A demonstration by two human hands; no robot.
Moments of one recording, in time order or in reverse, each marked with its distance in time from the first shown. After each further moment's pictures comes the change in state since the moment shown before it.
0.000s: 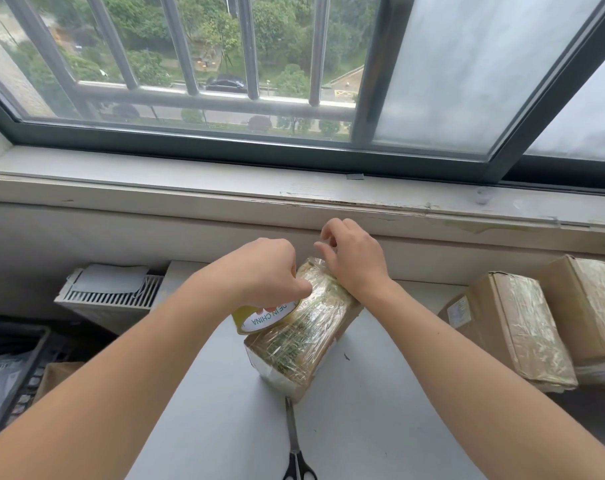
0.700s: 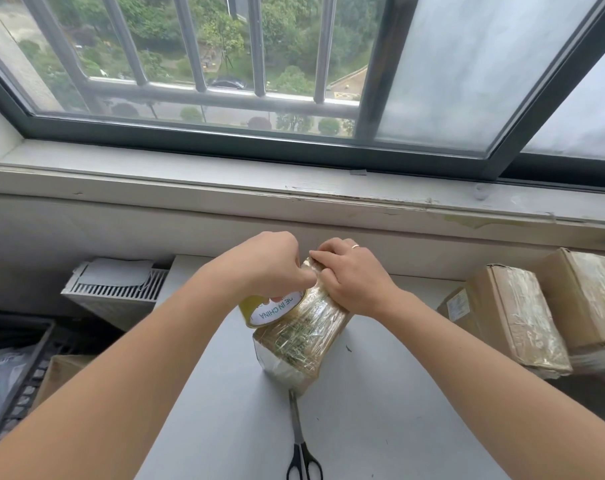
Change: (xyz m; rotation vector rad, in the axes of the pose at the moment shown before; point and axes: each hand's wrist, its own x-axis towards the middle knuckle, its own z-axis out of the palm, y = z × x) left_hand -0.006 -0.006 0.007 -0.036 0.034 -0.016; right_hand -0.040 -0.015 -0.011 -0.101 -0.297 -0.141
